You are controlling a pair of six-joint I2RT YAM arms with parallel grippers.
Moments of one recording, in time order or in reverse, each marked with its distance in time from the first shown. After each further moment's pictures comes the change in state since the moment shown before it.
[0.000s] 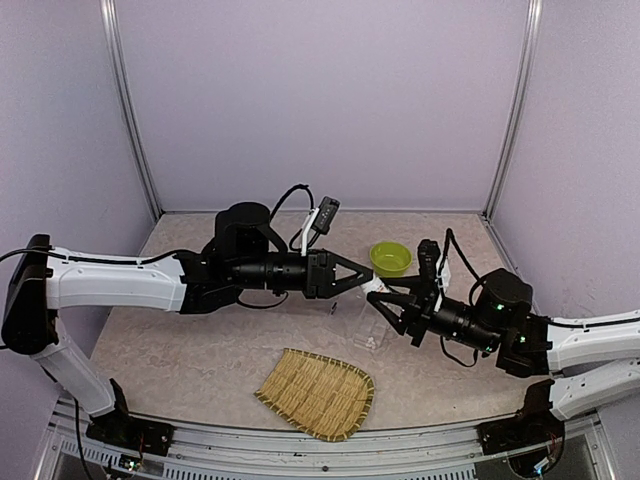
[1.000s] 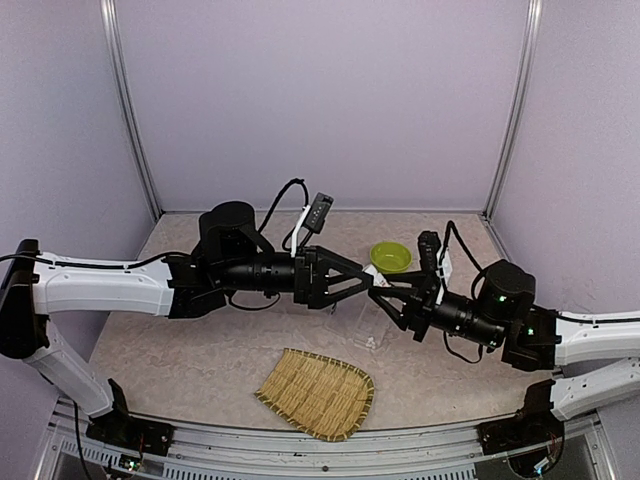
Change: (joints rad) left arm -0.011 -0.065 -0.047 0.076 0.076 0.030; right arm -0.001 -0.037 0.063 -0.136 0.020 0.066
